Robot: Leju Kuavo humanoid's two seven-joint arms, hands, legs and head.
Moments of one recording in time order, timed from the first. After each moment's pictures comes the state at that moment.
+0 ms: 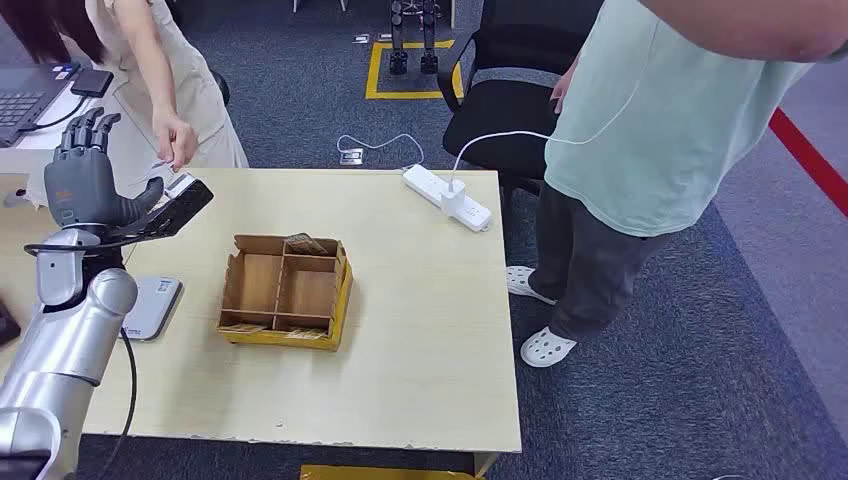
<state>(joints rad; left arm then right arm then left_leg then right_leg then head) -0.57 0.39 -0.13 -1.13 -0.89 0.39 -0.05 -0.04 0.01 0.50 -0.16 0.21 -0.39 0.01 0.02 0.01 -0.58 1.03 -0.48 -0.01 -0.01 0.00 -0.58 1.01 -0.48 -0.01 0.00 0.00</state>
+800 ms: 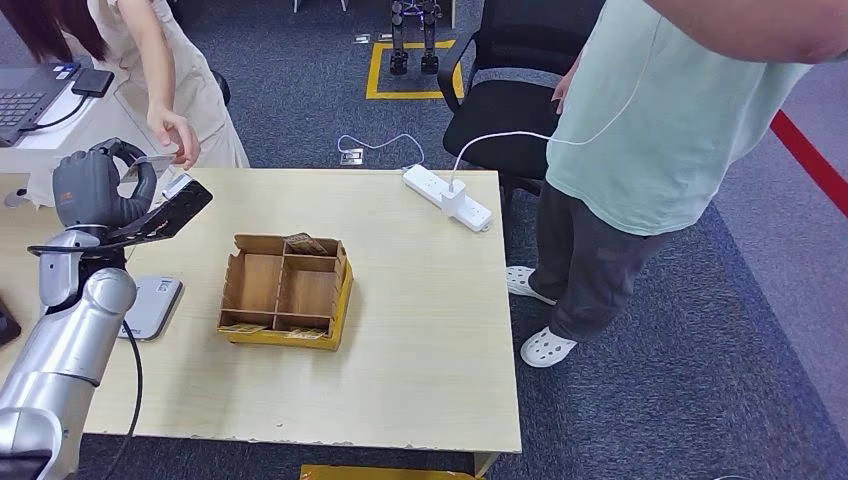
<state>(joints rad) -0.57 0.39 -0.12 -1.13 -0.76 0.36 -0.12 -0.05 0.01 0.50 -0.16 0.22 -0.39 0.02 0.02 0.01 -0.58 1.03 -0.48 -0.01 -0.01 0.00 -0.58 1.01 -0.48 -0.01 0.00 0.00</state>
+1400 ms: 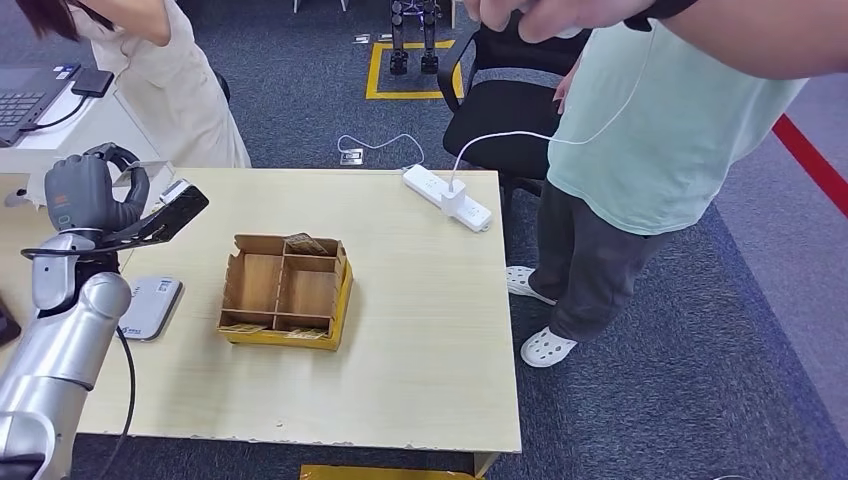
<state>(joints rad) -0.55 0.42 -0.12 -1.13 -0.86 0.38 -0.07 -0.04 0.01 0.50 -0.16 0.22 -0.39 0.02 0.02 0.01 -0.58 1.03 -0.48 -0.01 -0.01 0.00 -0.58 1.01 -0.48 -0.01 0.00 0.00</state>
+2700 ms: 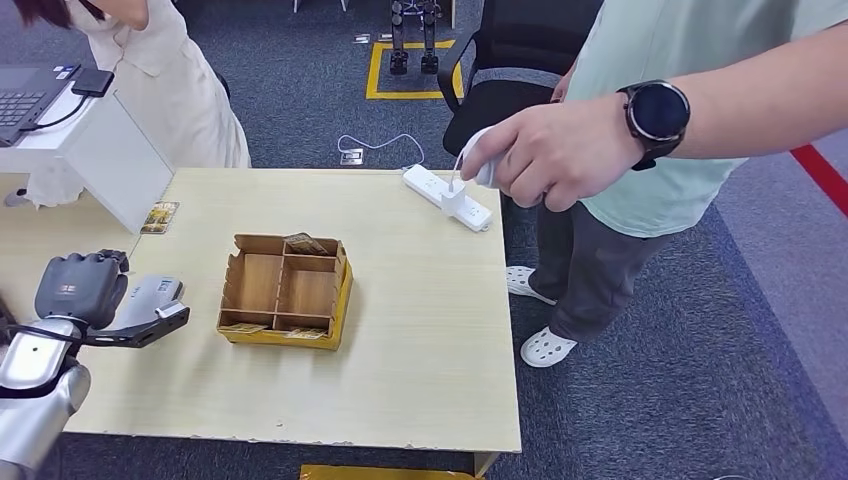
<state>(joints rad) -0.26 0.58 -0.12 -1.09 -1.21 0.32 -0.01 -0.03 0.01 0.49 -0.16 0.22 -0.39 0.02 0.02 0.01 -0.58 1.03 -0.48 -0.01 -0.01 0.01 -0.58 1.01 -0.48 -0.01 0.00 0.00</state>
